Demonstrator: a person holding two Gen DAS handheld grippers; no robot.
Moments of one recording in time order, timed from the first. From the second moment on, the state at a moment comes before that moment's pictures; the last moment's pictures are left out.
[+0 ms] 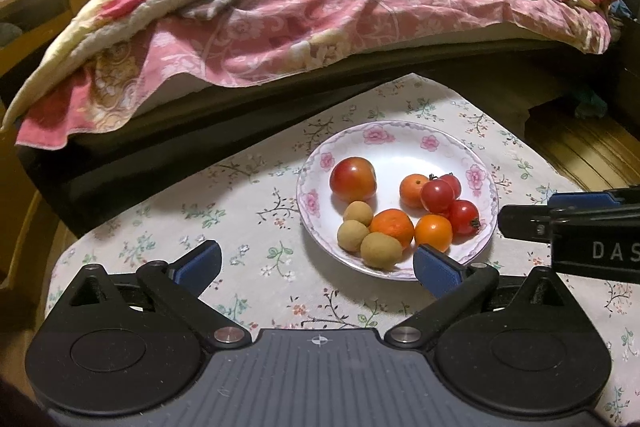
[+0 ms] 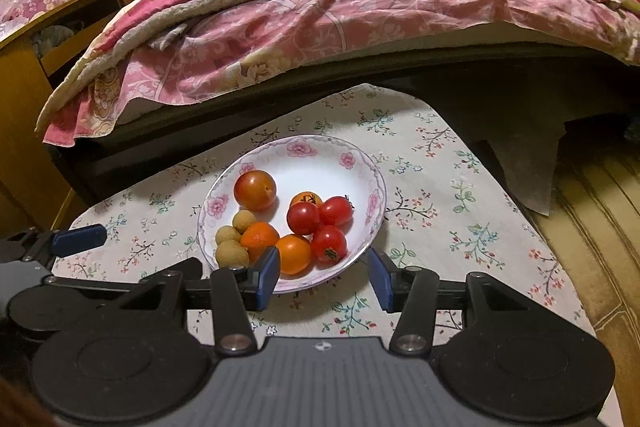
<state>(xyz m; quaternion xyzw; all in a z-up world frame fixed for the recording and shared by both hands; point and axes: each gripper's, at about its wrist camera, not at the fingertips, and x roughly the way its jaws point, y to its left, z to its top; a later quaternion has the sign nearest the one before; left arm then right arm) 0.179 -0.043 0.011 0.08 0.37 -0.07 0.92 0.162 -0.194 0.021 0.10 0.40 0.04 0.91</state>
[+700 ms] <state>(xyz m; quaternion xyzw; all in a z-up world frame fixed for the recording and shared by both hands) 0.149 -0.034 0.017 0.05 0.36 -0.06 0.93 0.125 -0.184 0.026 0.09 0.39 0.04 0.92</state>
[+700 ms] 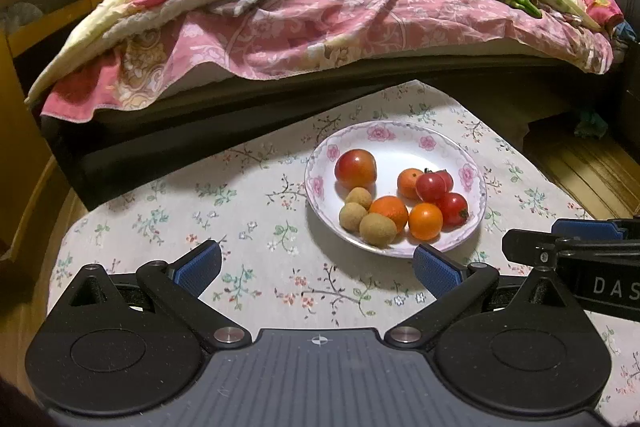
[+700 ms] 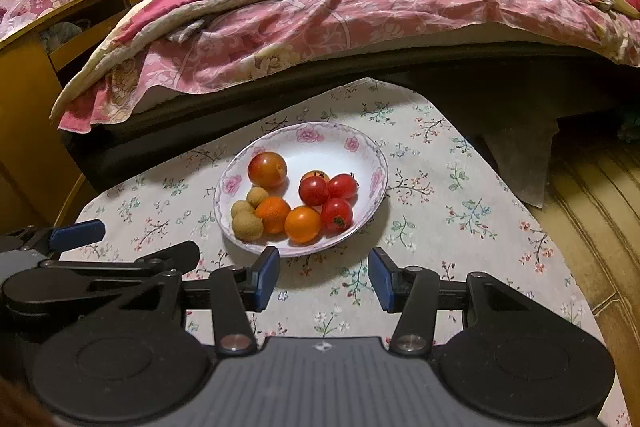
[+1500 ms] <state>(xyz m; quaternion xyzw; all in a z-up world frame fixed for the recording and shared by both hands) 0.094 -0.027 0.017 0.06 0.36 -0.05 0.93 0.070 -0.173 0.019 0.09 0.40 0.04 0.91</state>
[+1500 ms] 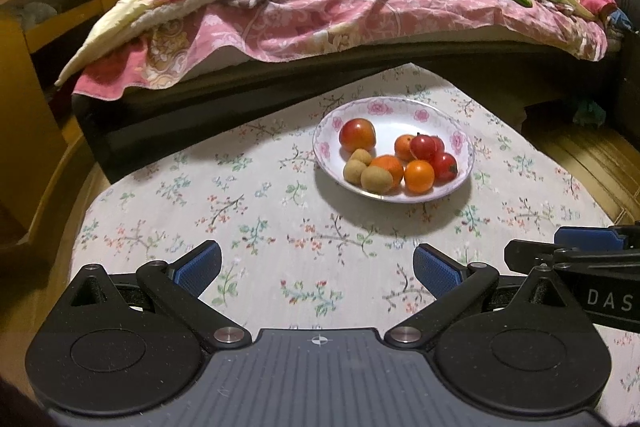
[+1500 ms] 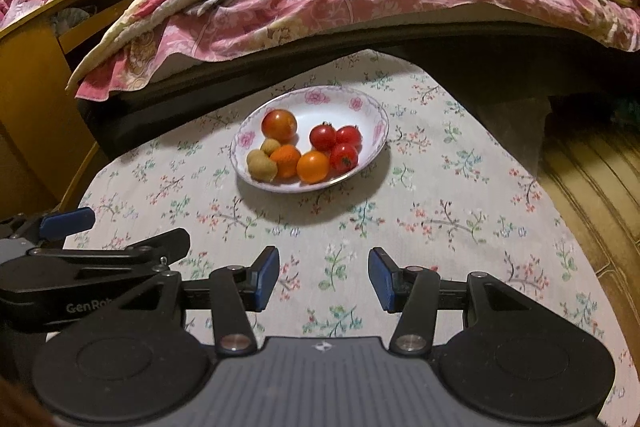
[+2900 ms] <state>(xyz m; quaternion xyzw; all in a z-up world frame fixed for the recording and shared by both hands) 0.041 -0.022 0.009 0.07 0.38 -0.04 0.92 0.021 -0.159 0.014 0.08 0.41 0.05 0.91</state>
